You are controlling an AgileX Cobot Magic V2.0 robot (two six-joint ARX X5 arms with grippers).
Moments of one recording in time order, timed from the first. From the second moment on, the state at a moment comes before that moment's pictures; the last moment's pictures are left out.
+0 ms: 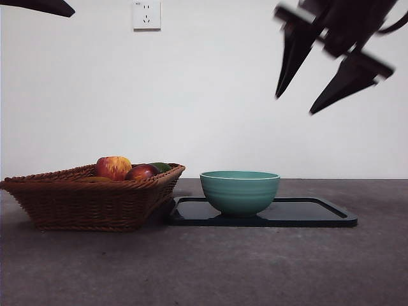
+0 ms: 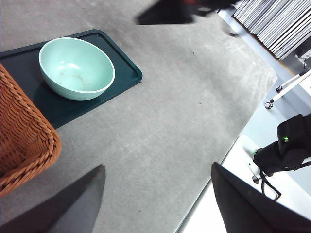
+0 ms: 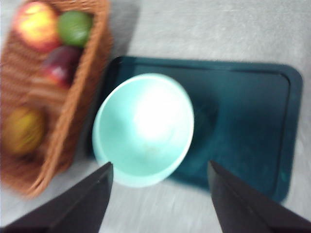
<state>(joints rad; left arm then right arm) -0.39 0.87 0.93 -0.68 0.65 -0.07 0.34 1.49 1.23 -0.58 -0.25 0.36</state>
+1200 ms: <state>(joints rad) -0.39 0.87 0.93 -0.69 0.65 -0.07 0.40 1.65 1.34 -0.65 -0.20 0.24</state>
